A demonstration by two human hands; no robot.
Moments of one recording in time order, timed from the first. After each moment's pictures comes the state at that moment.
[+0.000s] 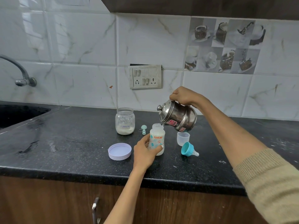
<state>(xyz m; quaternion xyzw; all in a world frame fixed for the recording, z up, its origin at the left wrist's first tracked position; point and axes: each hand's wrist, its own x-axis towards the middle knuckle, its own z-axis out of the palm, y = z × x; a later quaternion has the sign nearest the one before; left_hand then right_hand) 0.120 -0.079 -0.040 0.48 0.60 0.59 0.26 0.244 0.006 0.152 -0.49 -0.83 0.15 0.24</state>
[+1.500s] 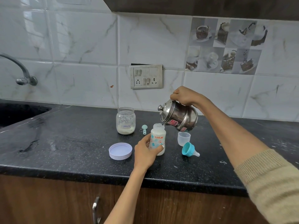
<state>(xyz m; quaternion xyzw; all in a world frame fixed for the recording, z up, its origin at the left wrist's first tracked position) 0.120 -0.080 -0.039 0.48 0.60 0.58 0.26 0.242 0.007 0.152 -0.48 -0.83 0.15 0.23</state>
